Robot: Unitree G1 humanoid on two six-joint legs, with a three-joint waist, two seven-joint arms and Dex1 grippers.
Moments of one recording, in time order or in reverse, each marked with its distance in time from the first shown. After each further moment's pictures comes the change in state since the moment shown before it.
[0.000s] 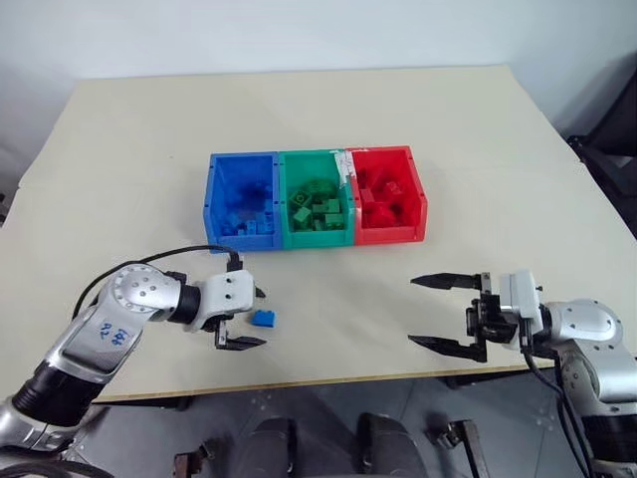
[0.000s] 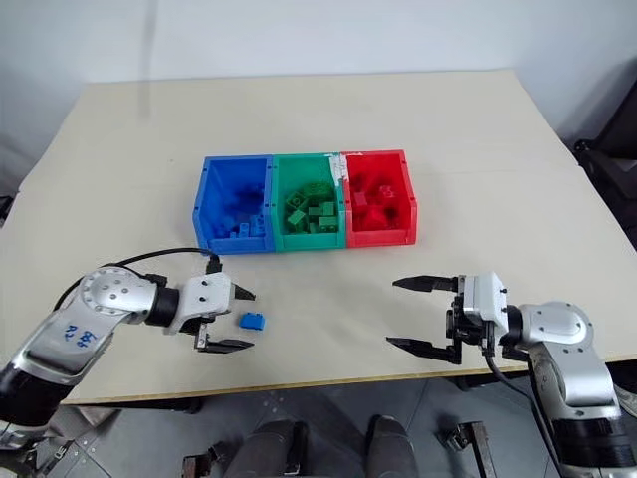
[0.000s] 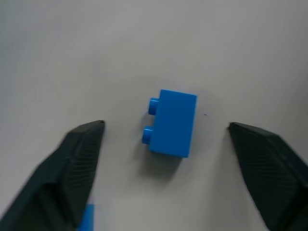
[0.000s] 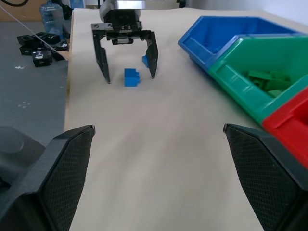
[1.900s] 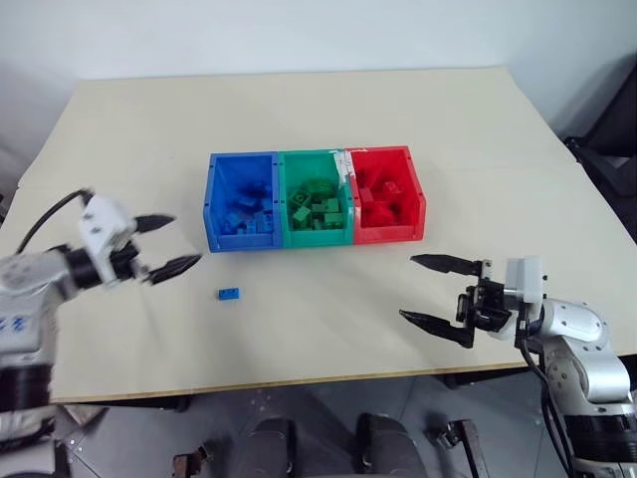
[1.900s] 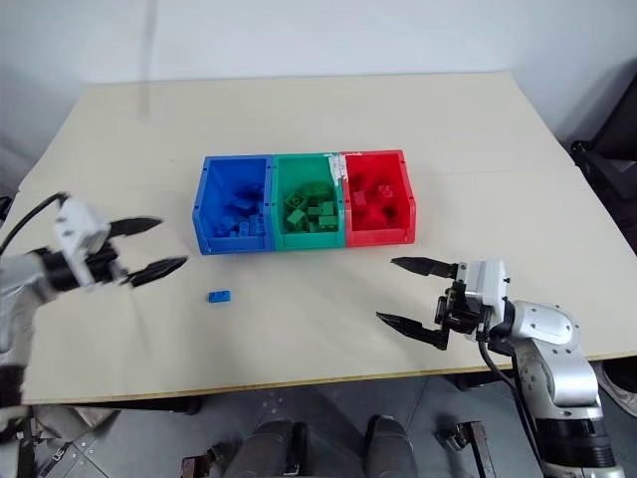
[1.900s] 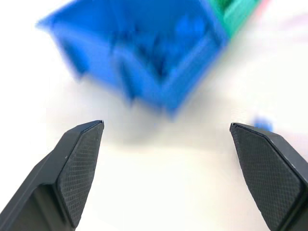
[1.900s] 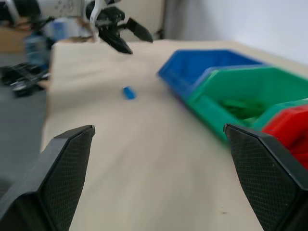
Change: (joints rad) left arm 0.240 -0.032 0.681 0.430 -0.219 -0.335 0.022; right arm -0.121 0.065 0.040 0.093 0.034 -0.015 -0.007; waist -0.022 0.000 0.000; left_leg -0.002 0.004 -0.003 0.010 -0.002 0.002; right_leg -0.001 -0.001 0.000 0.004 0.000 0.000
